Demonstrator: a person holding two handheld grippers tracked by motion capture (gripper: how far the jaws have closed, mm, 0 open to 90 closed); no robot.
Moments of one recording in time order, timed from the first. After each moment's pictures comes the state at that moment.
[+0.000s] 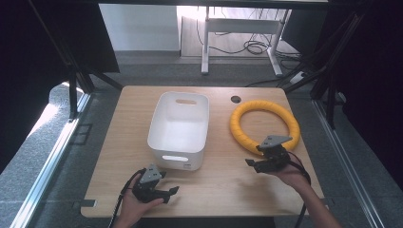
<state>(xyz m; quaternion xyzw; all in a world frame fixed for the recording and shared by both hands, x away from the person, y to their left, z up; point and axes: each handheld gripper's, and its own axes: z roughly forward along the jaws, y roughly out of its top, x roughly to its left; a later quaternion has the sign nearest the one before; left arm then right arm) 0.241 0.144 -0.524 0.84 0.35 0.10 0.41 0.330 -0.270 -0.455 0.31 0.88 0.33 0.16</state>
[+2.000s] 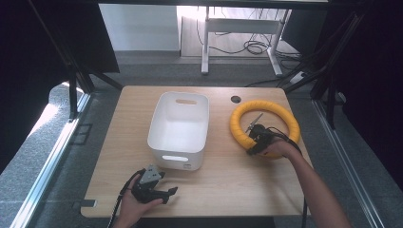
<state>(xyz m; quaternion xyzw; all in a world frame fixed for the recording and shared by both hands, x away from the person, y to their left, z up) 0.240 0.148 -0.524 0.84 0.36 0.10 0.40 0.442 -0.258 -0.504 0.29 0.95 0.13 0.05</state>
